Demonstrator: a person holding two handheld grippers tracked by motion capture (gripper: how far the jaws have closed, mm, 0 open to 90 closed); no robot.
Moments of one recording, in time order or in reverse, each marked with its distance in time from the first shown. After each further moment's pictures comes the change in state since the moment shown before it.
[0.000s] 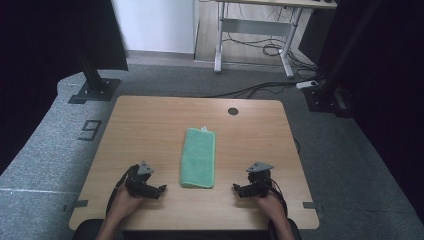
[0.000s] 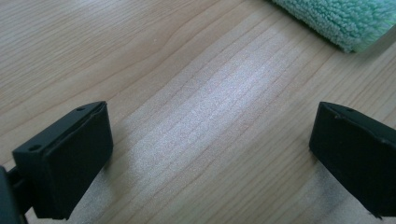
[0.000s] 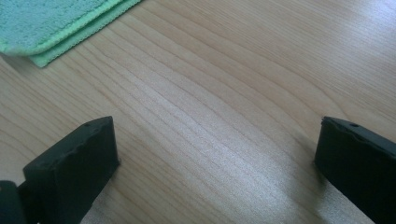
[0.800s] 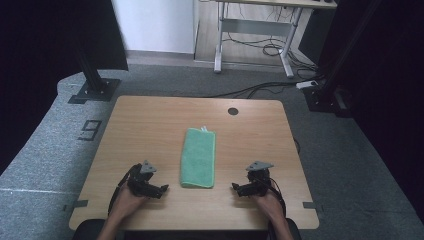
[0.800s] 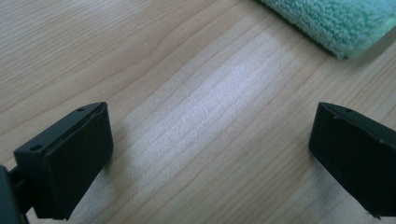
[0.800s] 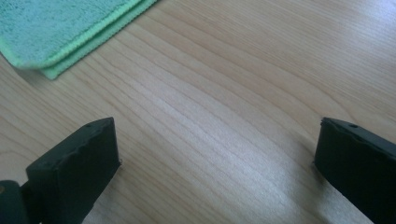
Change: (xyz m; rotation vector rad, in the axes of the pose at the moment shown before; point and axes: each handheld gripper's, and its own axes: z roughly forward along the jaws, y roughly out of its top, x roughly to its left) left arm -0.004 0.008 0.003 0.015 -0.014 -0.011; right arm 0.001 0.004 0.001 -0.001 0.019 0.032
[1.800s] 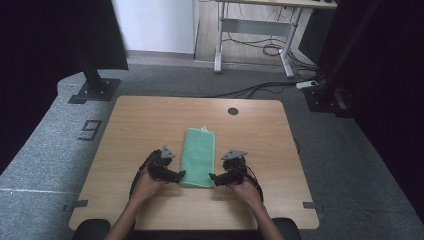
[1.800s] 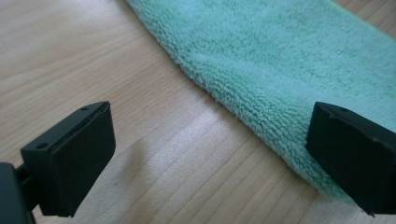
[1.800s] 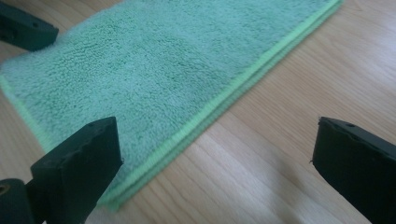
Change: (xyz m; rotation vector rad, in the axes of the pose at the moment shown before) left arm -0.013 0.060 0.038 -0.021 0.004 0.040; right arm 0.042 0.062 0.044 -0.021 0.066 -0.080
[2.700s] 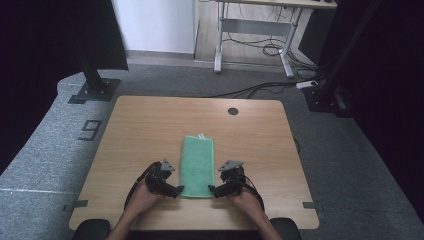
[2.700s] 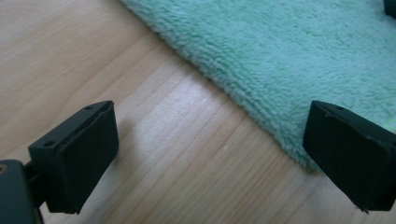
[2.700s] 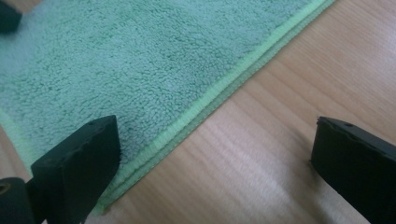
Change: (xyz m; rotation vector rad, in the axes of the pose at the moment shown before) left arm -0.022 -0.020 -0.023 0.082 -0.053 0.029; right arm 0.022 -0.023 -0.005 0.068 0.021 -0.054
